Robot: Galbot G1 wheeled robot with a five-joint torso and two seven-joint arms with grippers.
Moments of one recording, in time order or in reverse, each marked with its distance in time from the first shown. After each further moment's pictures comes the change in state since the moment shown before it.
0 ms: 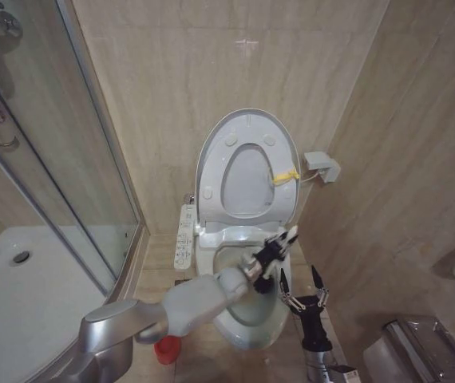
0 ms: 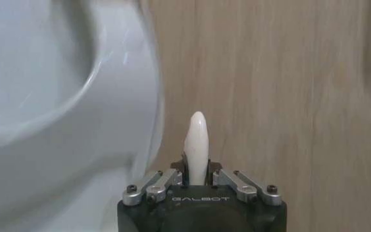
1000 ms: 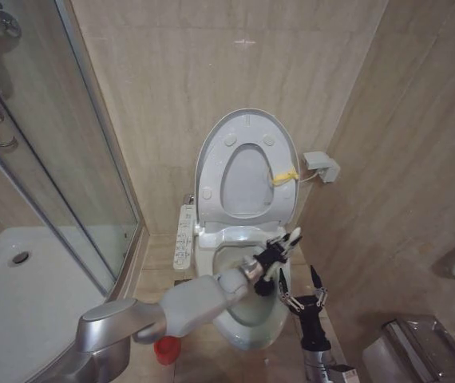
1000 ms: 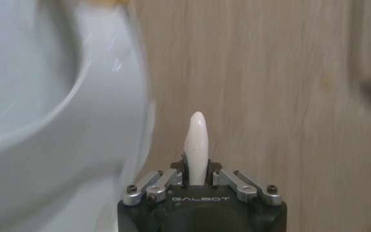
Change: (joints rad) left arm -0.008 0.021 0.024 -0.031 0.005 -0.005 -0.006; right arm -0.003 0.000 -0.002 0.001 0.003 0.000 -0.001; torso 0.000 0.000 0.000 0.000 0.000
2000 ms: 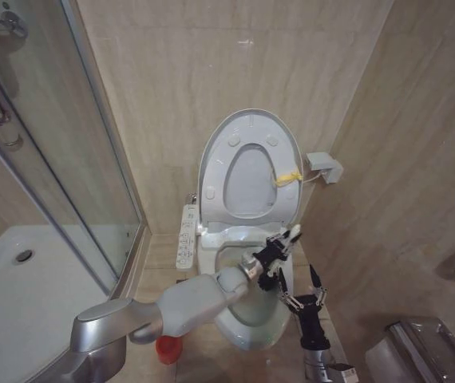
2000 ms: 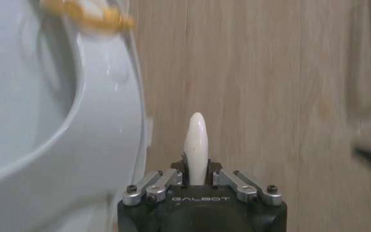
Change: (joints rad) left arm -0.008 -0.004 -0.032 -0.072 -0.015 0.015 -0.008; right arm 0.011 0.000 -0.001 -0.016 -0.005 -0.002 -0.004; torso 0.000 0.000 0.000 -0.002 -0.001
